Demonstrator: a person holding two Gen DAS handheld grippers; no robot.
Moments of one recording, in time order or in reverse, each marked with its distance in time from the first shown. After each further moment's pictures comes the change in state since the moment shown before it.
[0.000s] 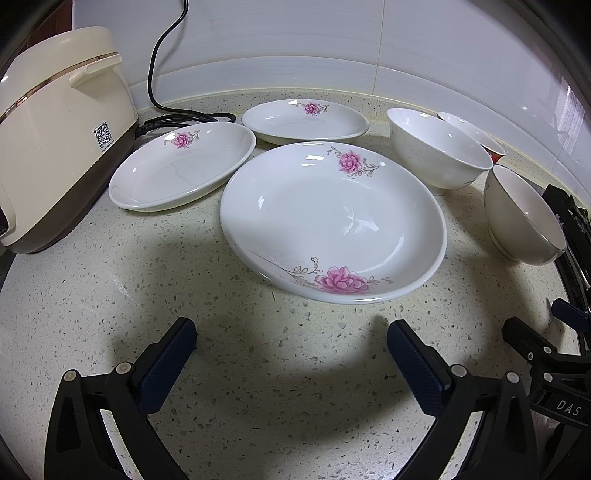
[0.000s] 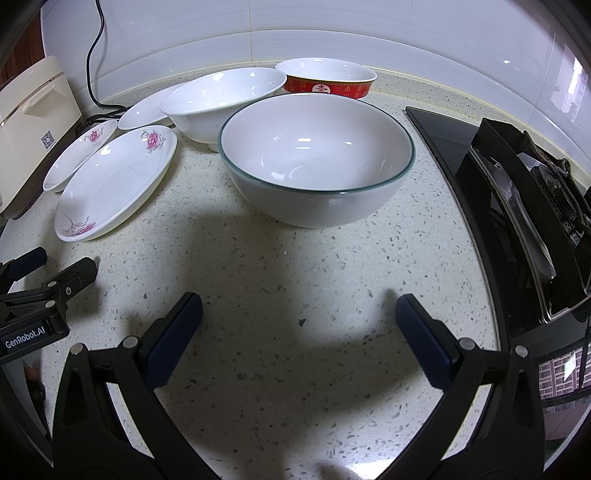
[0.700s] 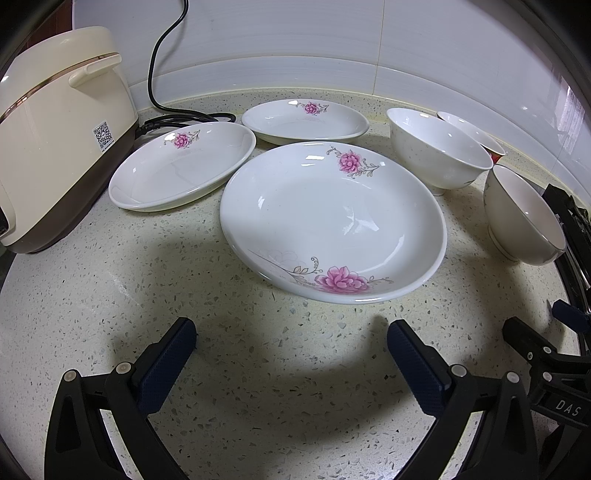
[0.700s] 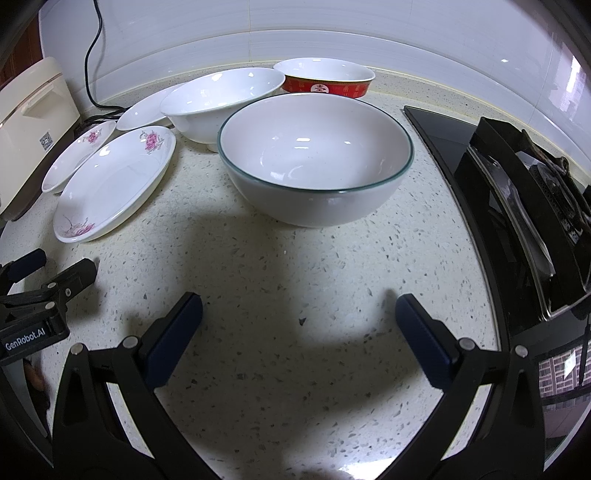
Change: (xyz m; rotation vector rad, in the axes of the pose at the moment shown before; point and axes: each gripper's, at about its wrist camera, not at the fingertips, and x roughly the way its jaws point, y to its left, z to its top) left arm 0.000 0.000 0.000 0.000 0.000 0.000; right arm -0.001 0.001 -0.001 0.017 0.001 -0.014
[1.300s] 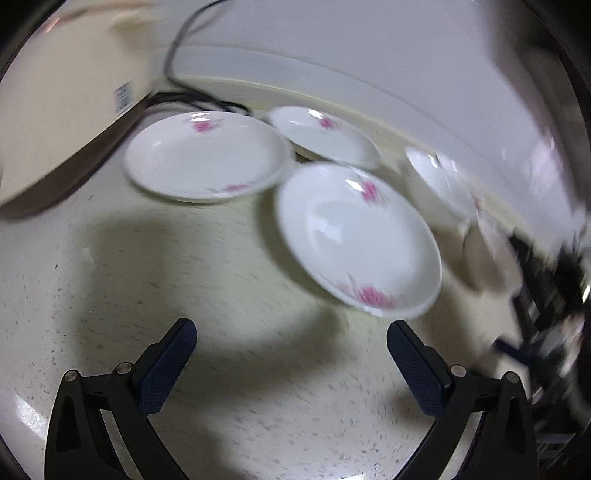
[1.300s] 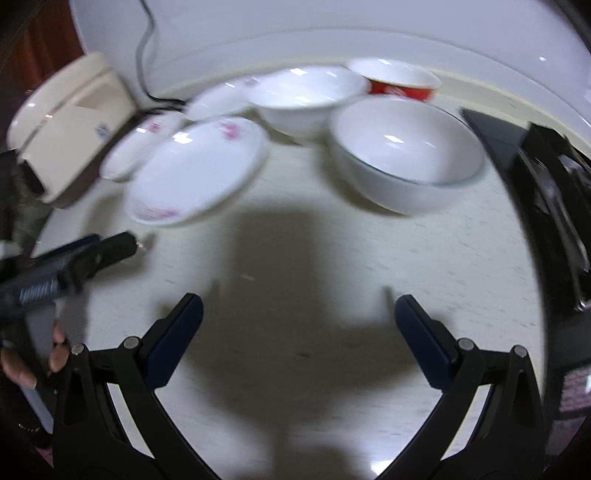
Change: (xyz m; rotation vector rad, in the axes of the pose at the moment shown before) left arm -0.008 0.081 0.012 -0.187 0.025 -0.270; right arm -0.028 0.043 -0.001 -0.055 0.003 0.244
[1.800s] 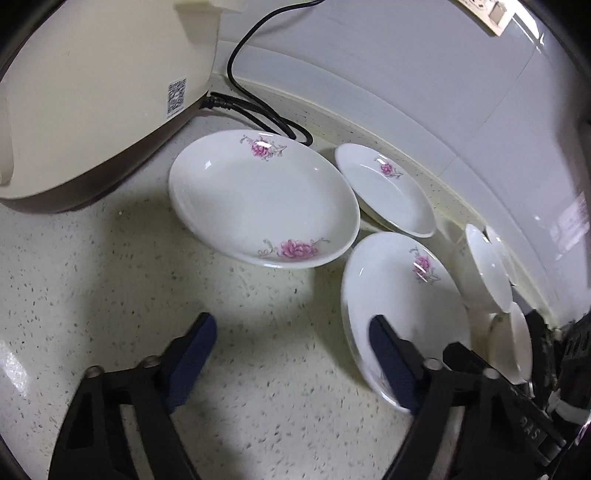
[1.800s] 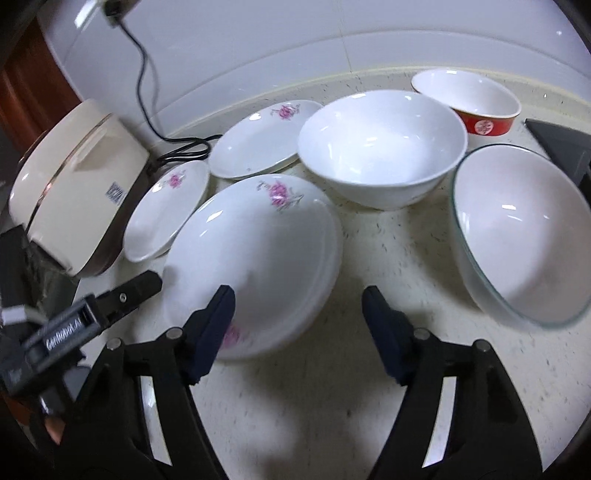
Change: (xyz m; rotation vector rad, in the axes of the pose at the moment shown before) left arm 0.019 0.015 0.038 -0.157 -0.053 0.096; right arm 0.064 0.020 0.071 0.152 -0.004 0.110
